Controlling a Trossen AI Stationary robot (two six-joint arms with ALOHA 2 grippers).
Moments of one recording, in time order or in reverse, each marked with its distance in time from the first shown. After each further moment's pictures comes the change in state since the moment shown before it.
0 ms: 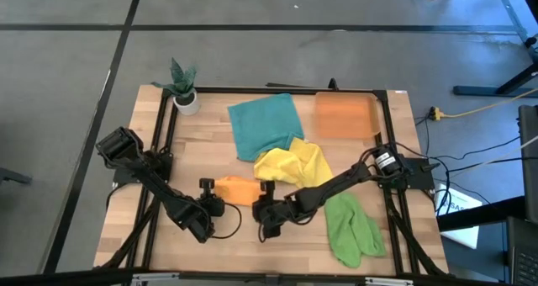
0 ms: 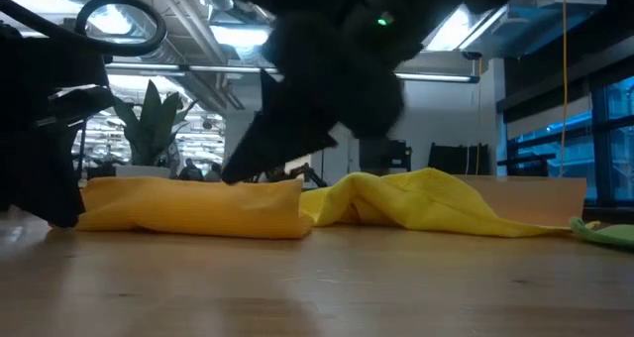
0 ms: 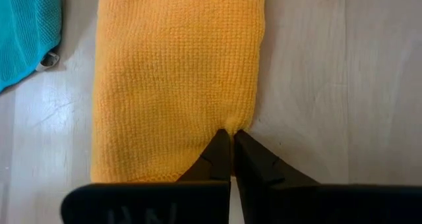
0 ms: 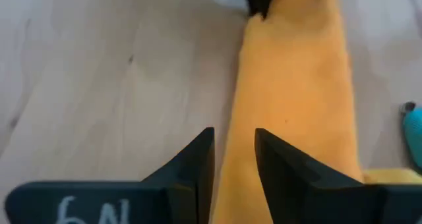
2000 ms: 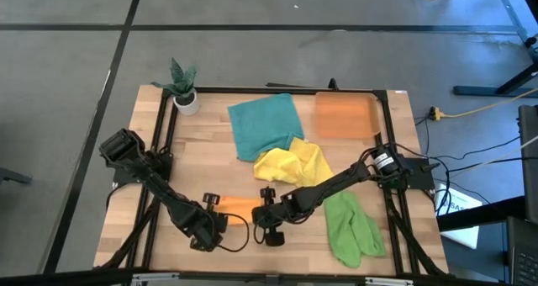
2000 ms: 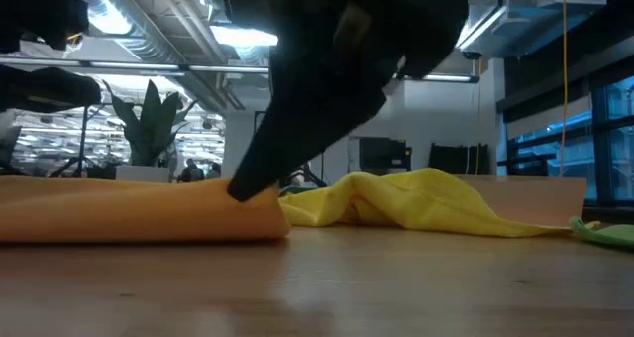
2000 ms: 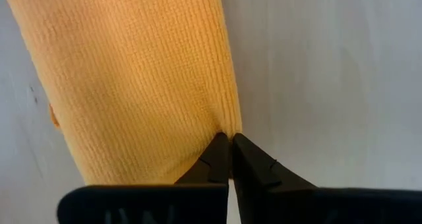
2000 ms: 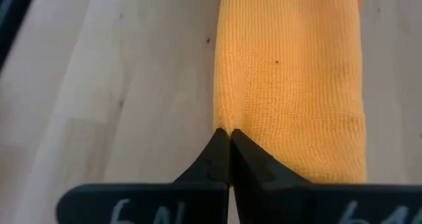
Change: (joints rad) left arm 0.009 0.007 0.232 -0.116 0.412 0.140; right arm -0.007 0.014 0.086 -0.148 -0.290 0.179
